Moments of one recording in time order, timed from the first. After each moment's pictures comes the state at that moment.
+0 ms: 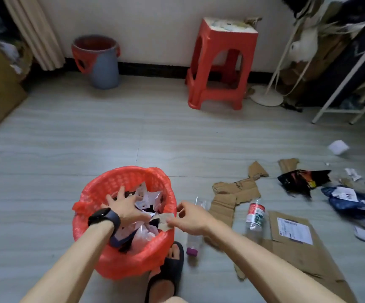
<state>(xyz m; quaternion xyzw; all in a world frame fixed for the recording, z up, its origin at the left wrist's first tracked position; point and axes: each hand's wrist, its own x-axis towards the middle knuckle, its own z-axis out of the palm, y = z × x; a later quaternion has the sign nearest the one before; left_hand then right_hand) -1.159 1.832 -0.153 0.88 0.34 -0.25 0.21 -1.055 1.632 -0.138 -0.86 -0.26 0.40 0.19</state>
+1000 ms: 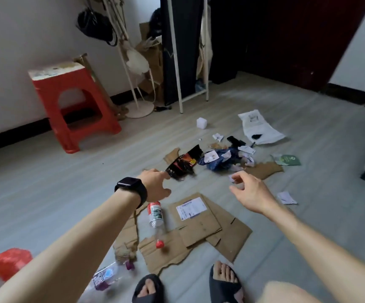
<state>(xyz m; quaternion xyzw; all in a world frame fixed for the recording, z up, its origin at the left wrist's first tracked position) -0.932 1.428 -0.005 0.98 -0.12 -0.18 0.04 -0.972 1.133 -0.055 -0.95 0.05 0.05 0.31</state>
